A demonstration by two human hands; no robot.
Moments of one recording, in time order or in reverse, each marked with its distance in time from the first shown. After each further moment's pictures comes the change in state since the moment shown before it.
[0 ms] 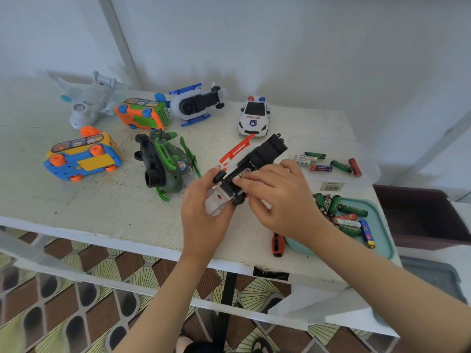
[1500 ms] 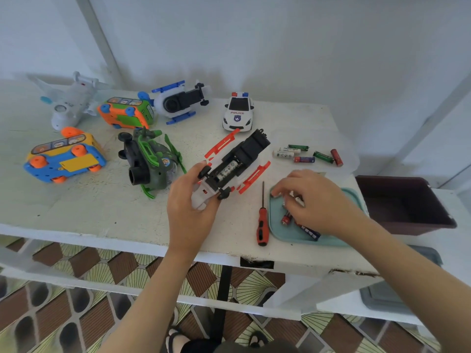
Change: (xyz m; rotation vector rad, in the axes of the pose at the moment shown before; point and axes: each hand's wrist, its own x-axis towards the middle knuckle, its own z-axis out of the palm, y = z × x) left_hand 0.000 0.003 0.000 0.036 -0.019 0.076; right_hand -0.034 0.025 -0.063 0.111 -0.554 0.493
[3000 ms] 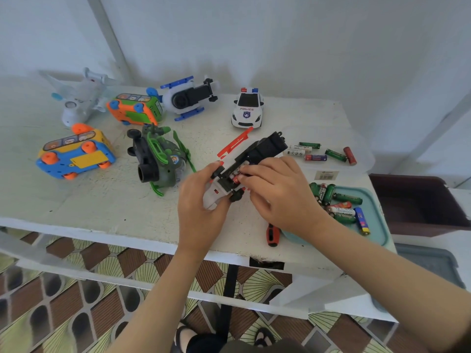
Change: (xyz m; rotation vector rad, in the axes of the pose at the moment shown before) left_hand 0.001 0.000 -0.001 0.004 -0.031 0.043; right_hand 0.038 -0.028 0.048 -0.176 0.526 -0.501
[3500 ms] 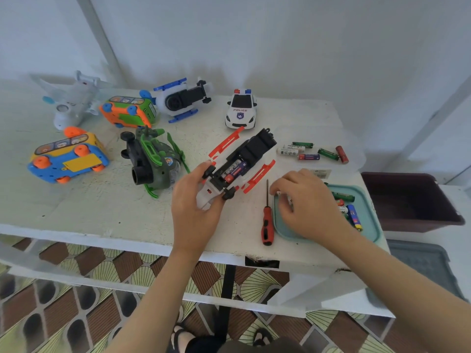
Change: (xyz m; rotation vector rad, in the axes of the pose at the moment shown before) left_hand -0.001 0.000 0.000 0.012 0.009 -0.036; right_hand -0.033 0.010 -0.025 0.054 -0.284 0.428
